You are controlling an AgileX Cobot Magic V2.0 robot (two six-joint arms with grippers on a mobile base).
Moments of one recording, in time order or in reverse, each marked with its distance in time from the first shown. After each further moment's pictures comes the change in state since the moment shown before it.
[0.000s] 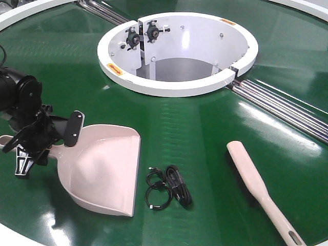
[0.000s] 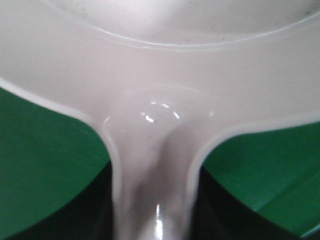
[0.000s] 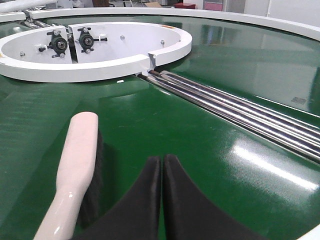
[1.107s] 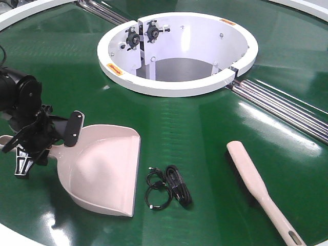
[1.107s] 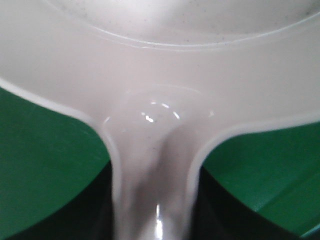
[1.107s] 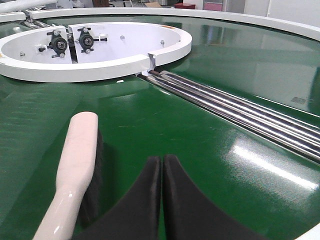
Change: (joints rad) left arm 0.000 0.000 0.000 -0.001 0.000 0.003; right arm 0.000 0.000 0.000 0.000 0.004 0.000
